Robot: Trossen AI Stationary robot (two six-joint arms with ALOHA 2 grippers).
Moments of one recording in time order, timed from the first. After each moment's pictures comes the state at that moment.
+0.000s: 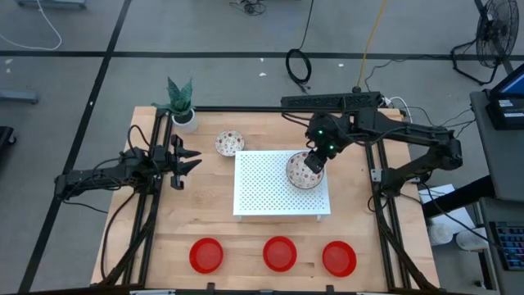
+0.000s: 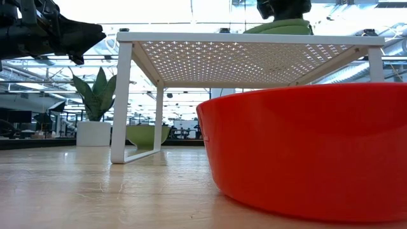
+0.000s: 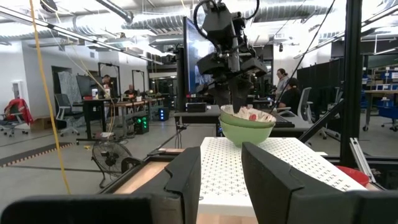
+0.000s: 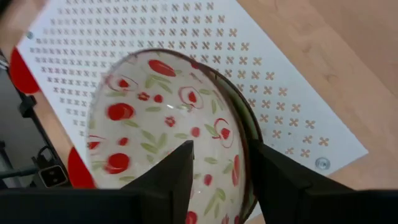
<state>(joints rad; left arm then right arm) 0.17 0.10 0.02 0.34 0.05 0.02 -0.20 1.38 1.44 -1.15 -0.16 0.55</state>
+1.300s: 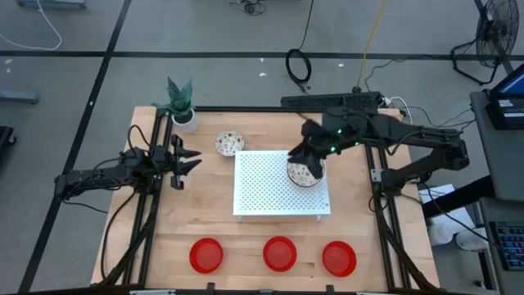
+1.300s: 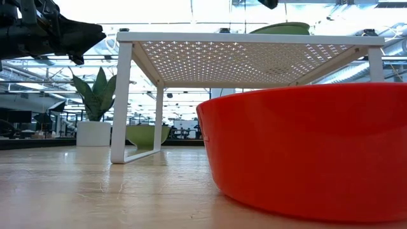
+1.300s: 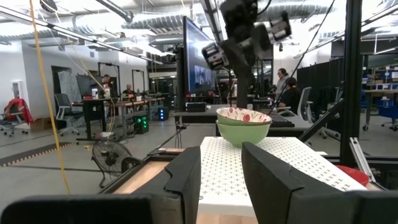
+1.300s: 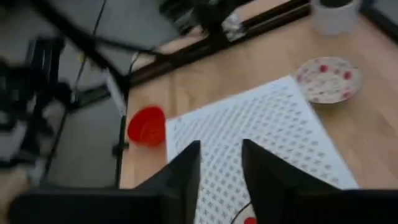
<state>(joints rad) 0.17 0.10 0.02 0.34 0.05 0.02 -0.07 1.32 1.47 -0.71 -0.20 0.34</state>
